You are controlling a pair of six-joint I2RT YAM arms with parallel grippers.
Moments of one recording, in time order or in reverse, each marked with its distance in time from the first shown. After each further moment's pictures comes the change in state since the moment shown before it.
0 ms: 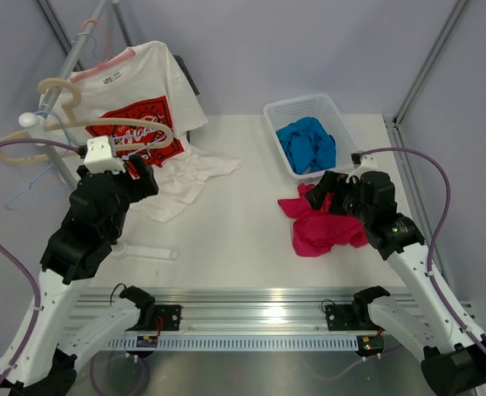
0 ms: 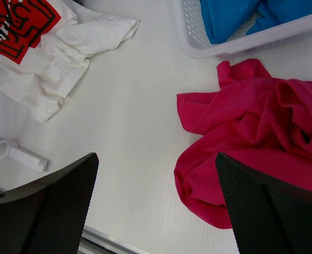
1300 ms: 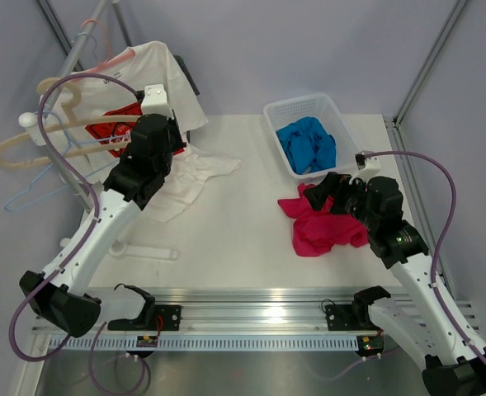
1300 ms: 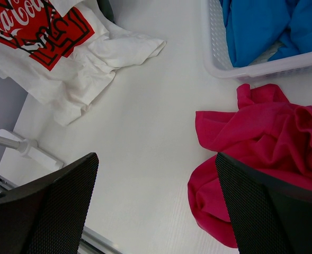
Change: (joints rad) left arm -0.002 0.478 0.143 0.365 -0.009 0.090; right arm 0.000 -0.071 -0.053 0.109 -0.061 -0.010
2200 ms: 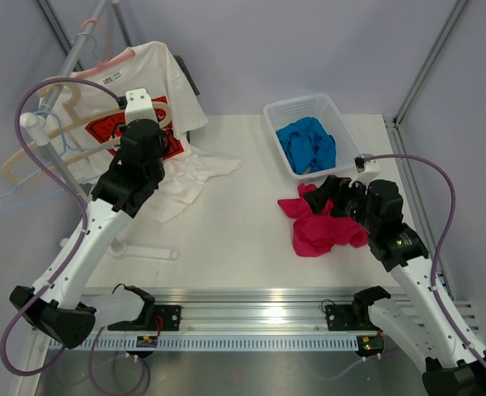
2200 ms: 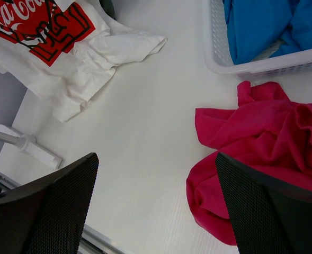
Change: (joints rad) left arm -0.001 -0.050 0.013 -0.073 -0.234 0.053; right arm 0.000 -0.028 -0.026 0.000 -0.010 -0.013
